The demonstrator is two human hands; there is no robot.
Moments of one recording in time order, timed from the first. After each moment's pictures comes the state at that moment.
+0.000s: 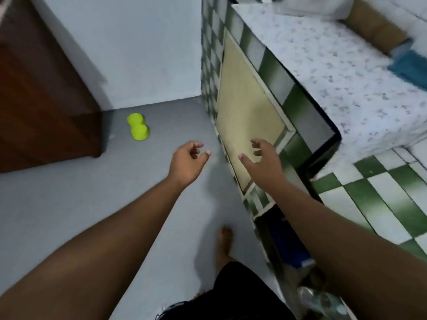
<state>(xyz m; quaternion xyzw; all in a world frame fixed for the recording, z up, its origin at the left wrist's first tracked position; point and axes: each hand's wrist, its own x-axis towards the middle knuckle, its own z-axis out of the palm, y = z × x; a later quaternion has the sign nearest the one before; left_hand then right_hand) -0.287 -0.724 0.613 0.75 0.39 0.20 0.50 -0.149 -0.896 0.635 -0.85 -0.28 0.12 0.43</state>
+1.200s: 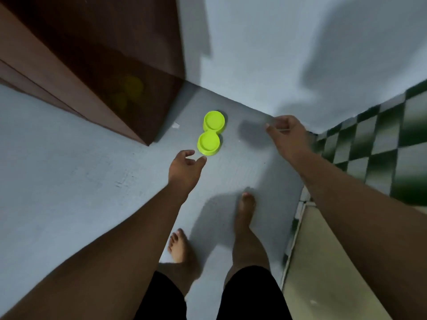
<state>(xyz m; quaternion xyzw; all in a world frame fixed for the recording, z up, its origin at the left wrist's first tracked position) -0.172 -0.108 0.394 0.38 0.72 0.25 0.53 0.092 -0.074 0.447 -0.79 -0.41 0.34 0.31</state>
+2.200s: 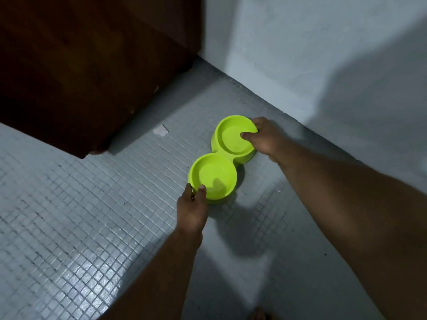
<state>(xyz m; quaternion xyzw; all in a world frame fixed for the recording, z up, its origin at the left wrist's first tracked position) -0.074 0.048 -0.102 0.15 0.73 0.40 0.52 0.094 0.253 -0.091 -0.69 -0.55 0.44 0.15</state>
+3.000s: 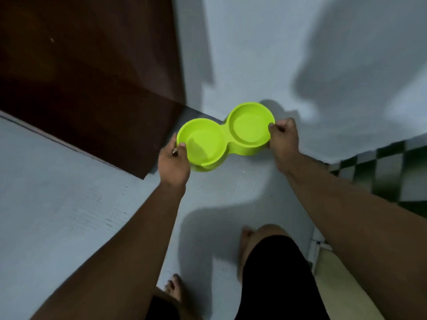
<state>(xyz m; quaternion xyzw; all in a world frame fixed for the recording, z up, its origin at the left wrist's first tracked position) -0.163 0.061 0.356 0.40 0.71 0.39 0.43 0.094 0.090 0.372 -0.79 -0.32 0.30 0.43</state>
